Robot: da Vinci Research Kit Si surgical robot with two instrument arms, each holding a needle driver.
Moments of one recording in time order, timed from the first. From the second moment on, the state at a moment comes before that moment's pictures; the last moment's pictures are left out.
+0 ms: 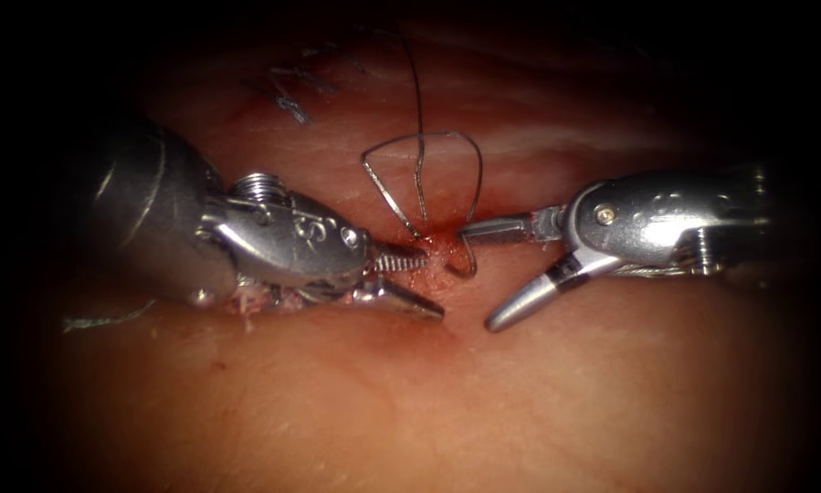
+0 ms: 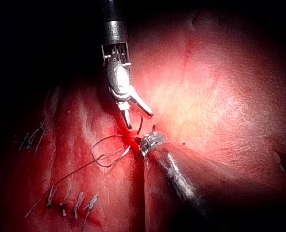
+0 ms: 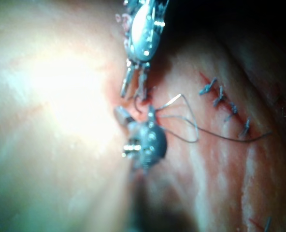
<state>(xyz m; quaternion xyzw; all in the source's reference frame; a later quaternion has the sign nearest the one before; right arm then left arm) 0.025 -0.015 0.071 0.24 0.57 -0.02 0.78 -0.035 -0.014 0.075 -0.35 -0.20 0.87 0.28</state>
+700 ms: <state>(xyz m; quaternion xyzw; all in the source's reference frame) 0.021 -0.015 0.073 0.23 0.56 0.02 0.80 -0.037 -0.014 0.074 -0.39 -0.16 0.86 0.29</state>
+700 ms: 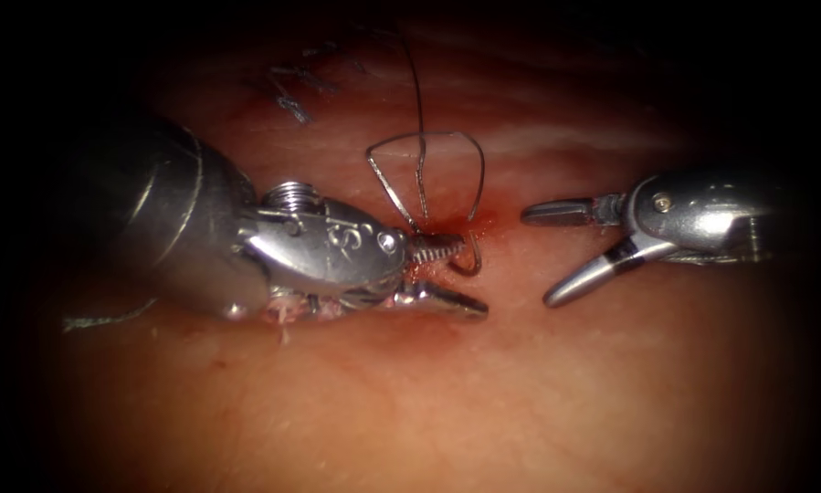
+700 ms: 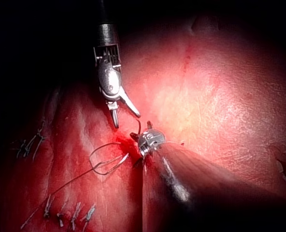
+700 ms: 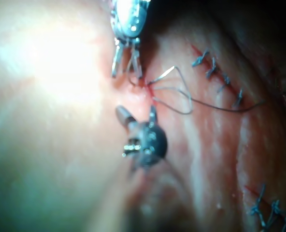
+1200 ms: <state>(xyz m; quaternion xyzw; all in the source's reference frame) 0.022 -0.016 0.074 0.24 0.56 0.02 0.80 -0.038 -0.012 0.074 -0.40 -0.15 0.85 0.30</state>
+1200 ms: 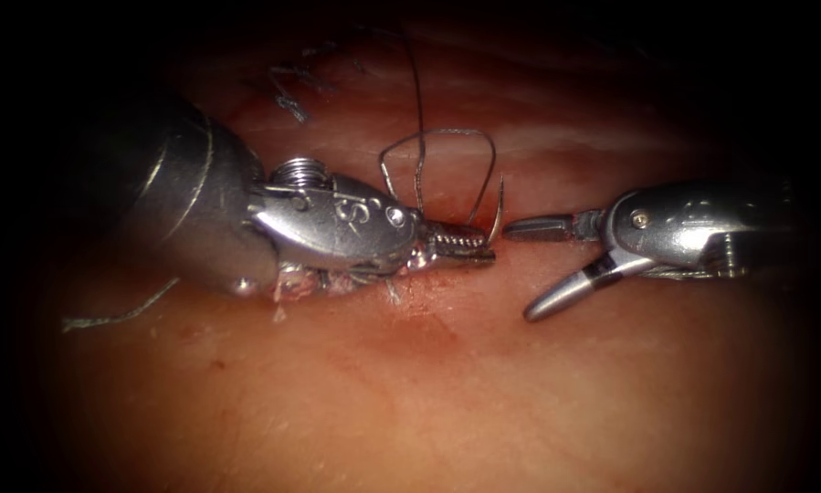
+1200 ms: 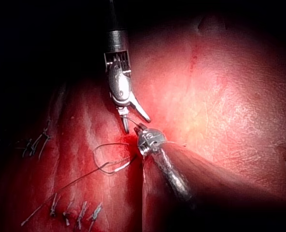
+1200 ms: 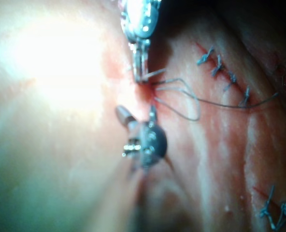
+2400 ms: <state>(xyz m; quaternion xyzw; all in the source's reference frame) 0.022 -0.016 0.074 0.27 0.54 0.06 0.79 -0.035 -0.013 0.064 -0.50 -0.44 0.63 0.40</state>
